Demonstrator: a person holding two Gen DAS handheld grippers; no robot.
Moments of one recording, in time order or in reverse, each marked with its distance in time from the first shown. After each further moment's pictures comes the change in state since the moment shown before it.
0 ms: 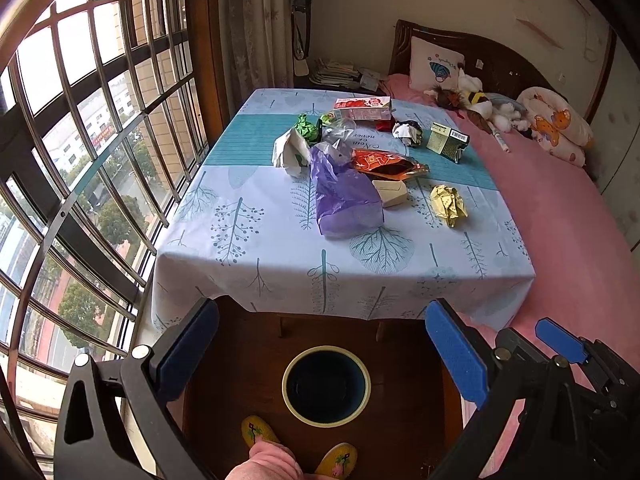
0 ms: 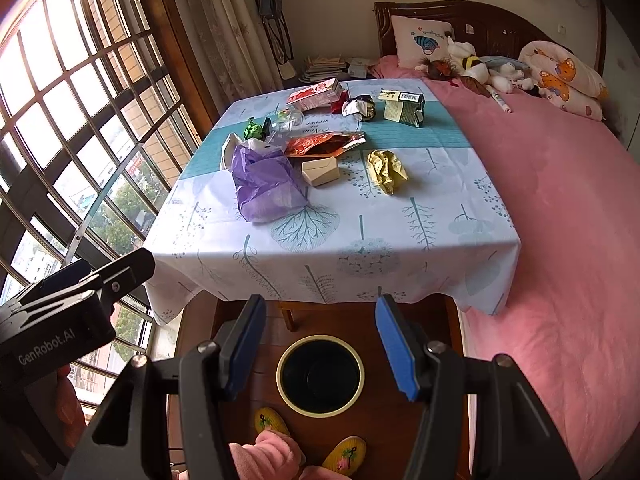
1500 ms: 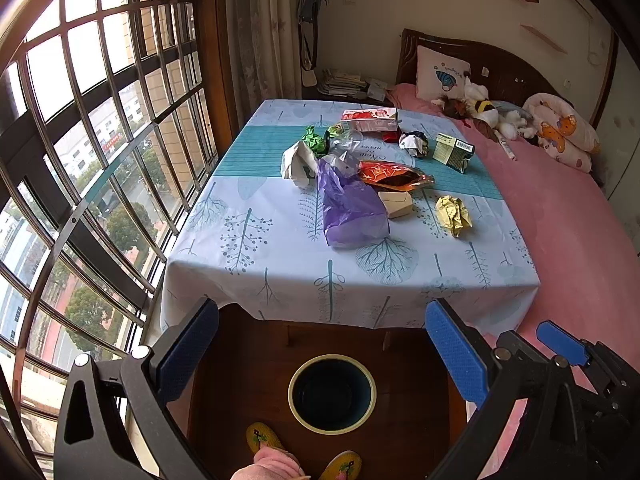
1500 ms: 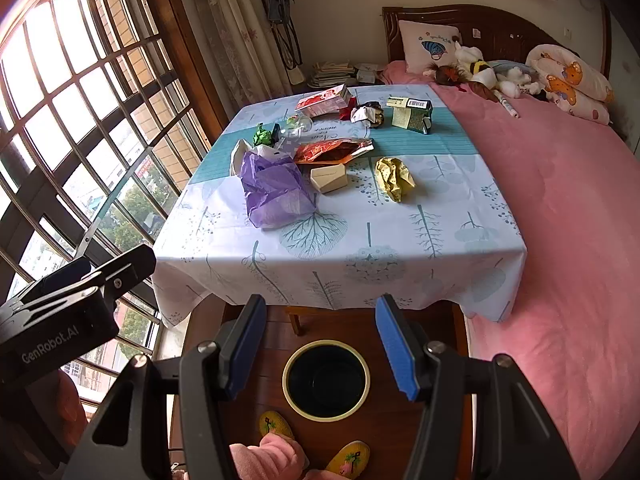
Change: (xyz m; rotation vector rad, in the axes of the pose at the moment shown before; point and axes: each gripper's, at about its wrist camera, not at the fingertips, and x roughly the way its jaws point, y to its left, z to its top) left arm -0.009 -0.002 0.002 -0.006 -0.028 0.030; right arm -0.005 0.000 0.002 -0.011 -0.016 0.015
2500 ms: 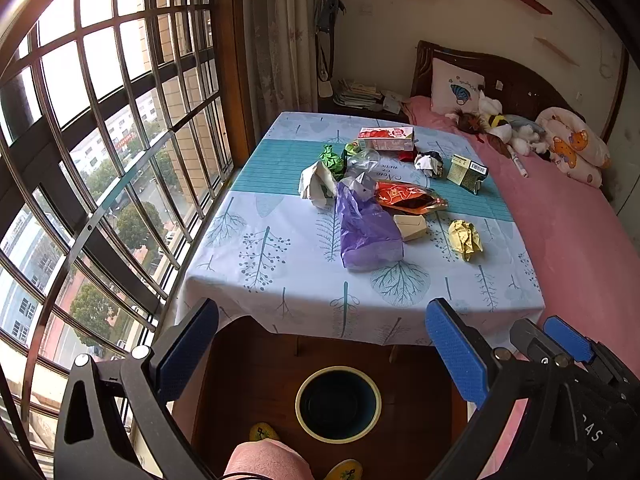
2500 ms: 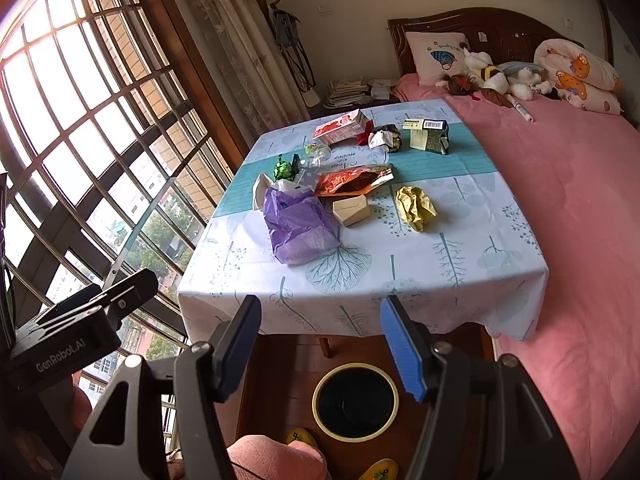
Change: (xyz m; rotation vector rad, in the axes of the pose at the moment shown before) left arm -0.011 0.013 0.023 -0.035 -0.030 0.044; right arm 0.000 0.002 0.024 0.055 -0.090 0.130
